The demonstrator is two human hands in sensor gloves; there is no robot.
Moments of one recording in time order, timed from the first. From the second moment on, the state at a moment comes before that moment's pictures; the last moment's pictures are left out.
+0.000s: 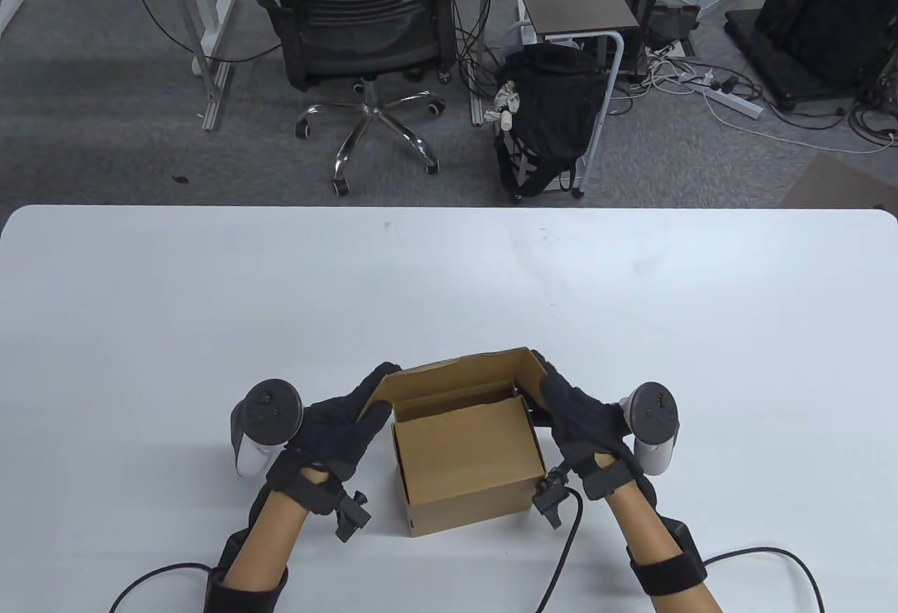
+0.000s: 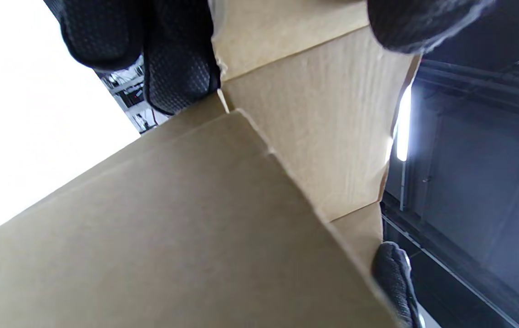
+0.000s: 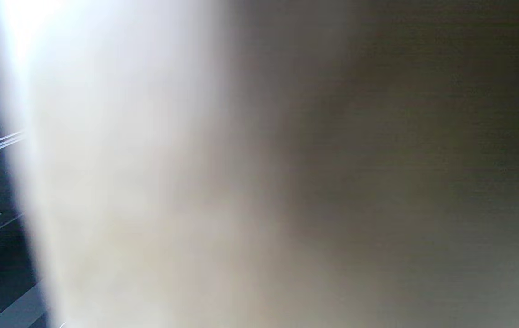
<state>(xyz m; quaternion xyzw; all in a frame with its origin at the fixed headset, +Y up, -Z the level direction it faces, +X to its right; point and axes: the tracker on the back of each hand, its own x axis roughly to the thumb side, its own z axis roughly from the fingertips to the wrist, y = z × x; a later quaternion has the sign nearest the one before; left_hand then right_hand) -0.195 -0.718 -0.289 -0.04 -0.22 0.53 0.82 0.164 -0.739 -0.304 0.21 0.01 0.72 0.66</state>
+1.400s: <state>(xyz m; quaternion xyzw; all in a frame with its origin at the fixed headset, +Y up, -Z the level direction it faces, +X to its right) -0.166 -0.731 -0.277 -0.06 -0.23 0.56 0.80 0.162 -0.737 -0.279 0.31 0.02 0.75 0.59</state>
